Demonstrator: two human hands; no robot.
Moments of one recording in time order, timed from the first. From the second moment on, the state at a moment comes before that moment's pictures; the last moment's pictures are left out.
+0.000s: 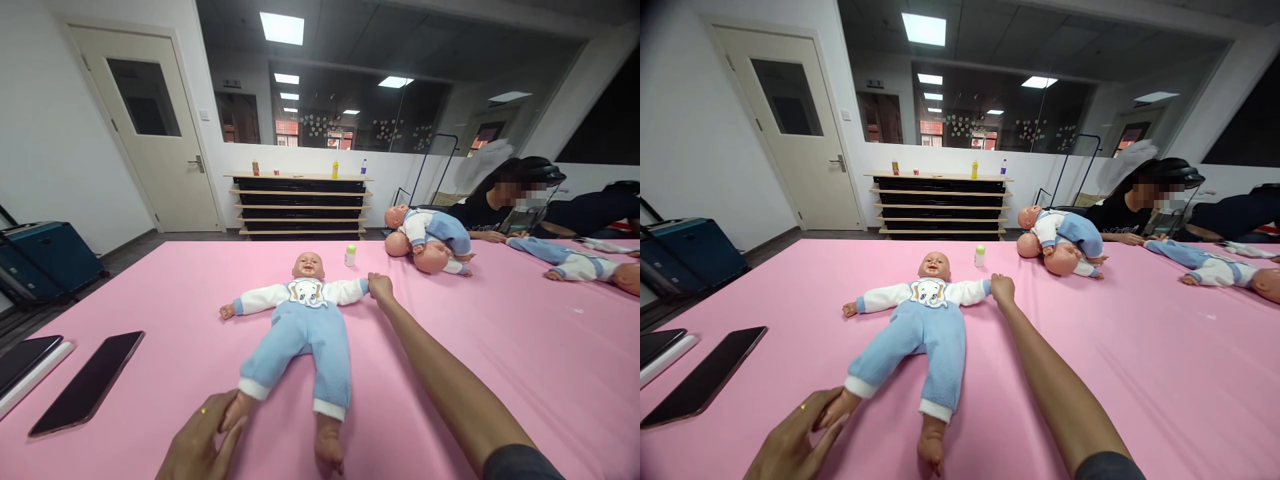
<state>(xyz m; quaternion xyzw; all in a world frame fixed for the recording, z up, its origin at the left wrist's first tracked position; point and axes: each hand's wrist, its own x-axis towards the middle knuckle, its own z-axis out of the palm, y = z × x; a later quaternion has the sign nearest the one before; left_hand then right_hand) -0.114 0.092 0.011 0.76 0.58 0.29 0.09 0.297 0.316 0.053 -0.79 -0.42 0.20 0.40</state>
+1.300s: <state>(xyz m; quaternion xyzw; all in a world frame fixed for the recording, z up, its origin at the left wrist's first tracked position) -0.095 0.111 0.047 0.78 0.52 0.35 -0.01 0.284 0.332 0.073 -0.78 -0.52 0.13 0.33</state>
